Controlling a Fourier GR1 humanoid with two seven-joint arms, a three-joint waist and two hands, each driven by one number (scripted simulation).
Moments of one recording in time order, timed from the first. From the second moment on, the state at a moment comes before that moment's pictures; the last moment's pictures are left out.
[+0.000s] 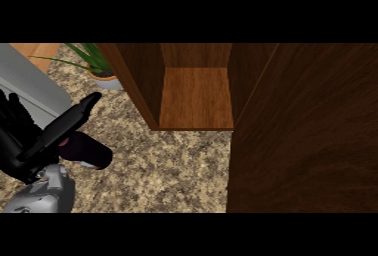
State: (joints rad) left arm -0.20 0.01 0.09 -1.84 -0.23 0.83 0.22; right arm 0.09 -0.11 -0.03 -2.38 -0.26 0.19 0.38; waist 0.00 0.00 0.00
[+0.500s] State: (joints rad) left arm -0.03 0.01 0.04 -1.89 -0.19 0.86 0.17; right arm 0.10 -0.09 0.00 -2.39 -0.24 0.20 0.40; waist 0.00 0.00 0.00
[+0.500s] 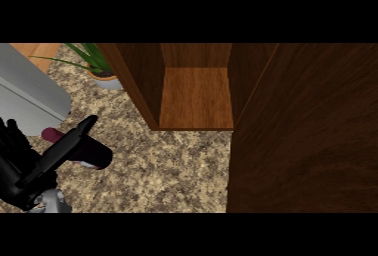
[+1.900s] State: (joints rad) left arm 0.15 0.00 0.15 -1.53 0.30 0.67 -0.38; right arm 0.08 -0.05 0.04 -2.40 -0.19 0.20 0.43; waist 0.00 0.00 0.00
